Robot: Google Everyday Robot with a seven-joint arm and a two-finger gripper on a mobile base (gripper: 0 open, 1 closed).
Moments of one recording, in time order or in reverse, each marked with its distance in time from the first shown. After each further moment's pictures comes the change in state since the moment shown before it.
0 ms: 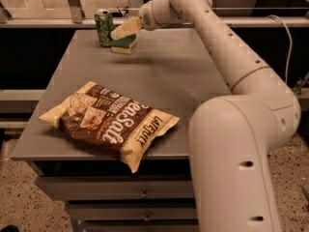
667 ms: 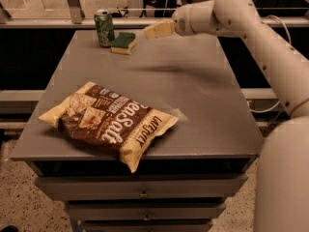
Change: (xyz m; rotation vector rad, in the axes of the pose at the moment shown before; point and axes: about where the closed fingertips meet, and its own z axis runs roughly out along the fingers) arm 0.032 -0.023 -0.099 0.058 -0.134 0.054
